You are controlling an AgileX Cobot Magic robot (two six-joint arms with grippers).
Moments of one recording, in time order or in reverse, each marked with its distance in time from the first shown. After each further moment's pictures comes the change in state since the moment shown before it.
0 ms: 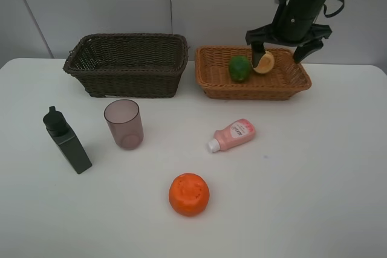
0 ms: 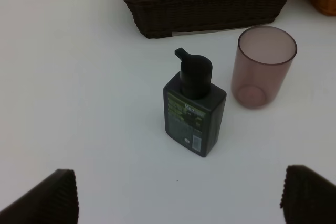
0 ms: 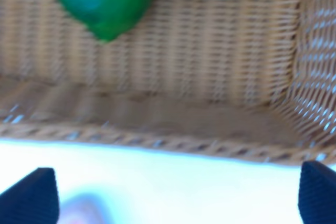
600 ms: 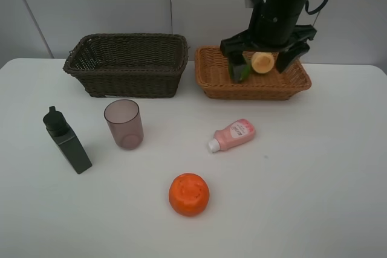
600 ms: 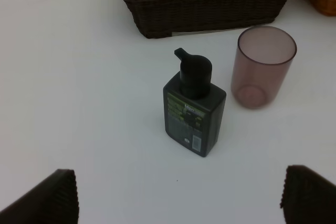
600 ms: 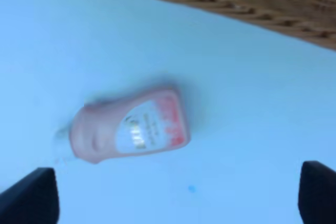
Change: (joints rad) left arm 0.000 0.000 0.000 0.000 0.000 0.000; right arm 0.199 -0.121 0.099 0.028 0.140 0.010
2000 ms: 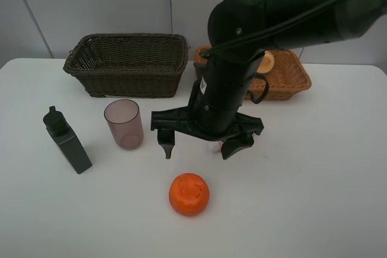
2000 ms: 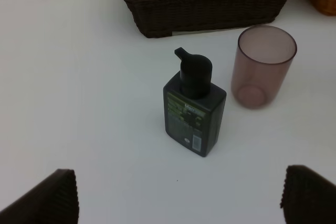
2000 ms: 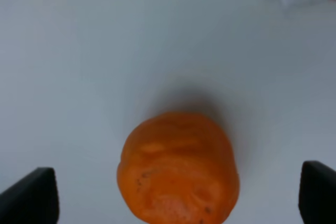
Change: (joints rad) left arm 0.000 0.000 0.000 0.000 0.000 0.000; right arm 0.335 -0.002 0.318 0.216 -0.296 0.458
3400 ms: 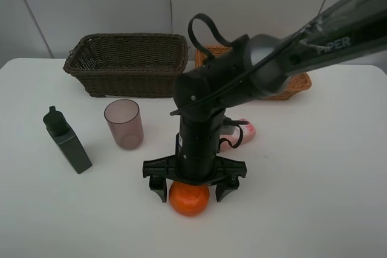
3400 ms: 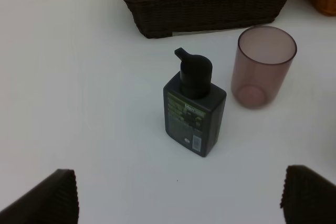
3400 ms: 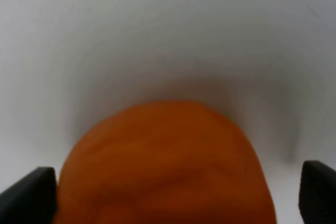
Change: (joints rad) left arm 0.000 0.000 0.000 0.000 0.000 0.000; right arm 0.063 0.214 0.000 0.025 -0.026 0.096
